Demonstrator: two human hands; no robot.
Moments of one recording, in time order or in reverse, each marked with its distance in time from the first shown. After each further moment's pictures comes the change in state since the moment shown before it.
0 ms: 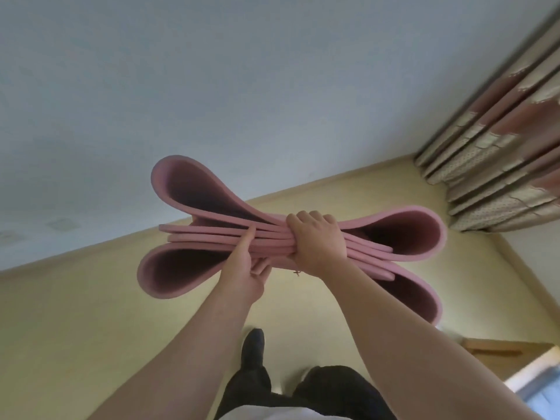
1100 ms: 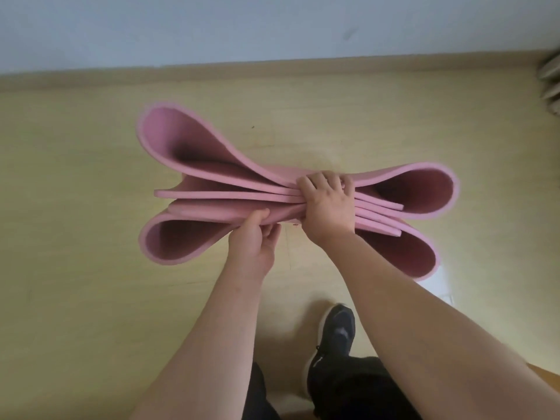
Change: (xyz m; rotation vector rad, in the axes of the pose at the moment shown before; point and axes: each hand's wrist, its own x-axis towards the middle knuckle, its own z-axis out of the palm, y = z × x) left_hand 0.425 -0.416 -0.033 -0.349 0.198 0.111; right_hand -0.044 0.240 0.529 -0.006 -0.009 -0.077
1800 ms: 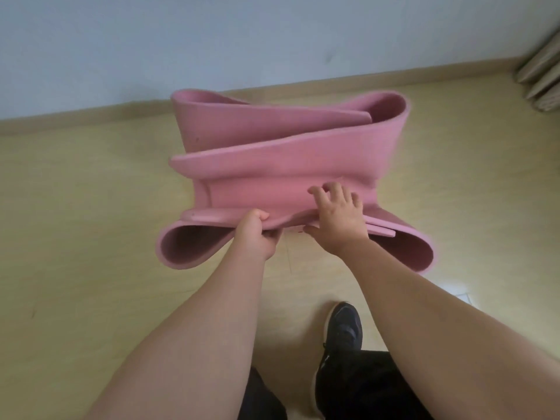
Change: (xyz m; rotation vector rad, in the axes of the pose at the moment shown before) left_hand 0.002 -0.040 -0.012 0.102 -0.004 0.003; right_hand -0.076 0.039 0.036 0.106 -0.004 0.082
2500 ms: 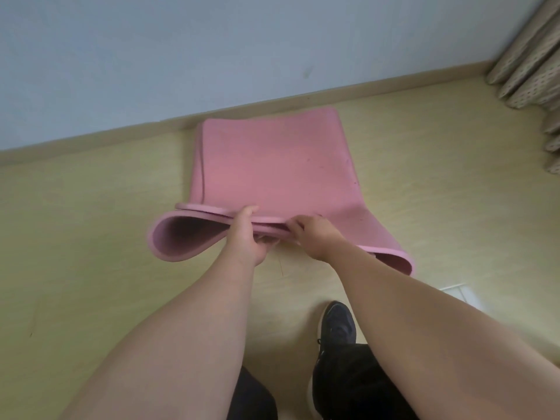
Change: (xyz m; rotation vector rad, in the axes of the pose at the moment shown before) left_hand -0.024 -0.025 0.001 0.173 -0.112 0.053; right_hand -0.028 0.009 0.006 0.518 -0.368 0.164
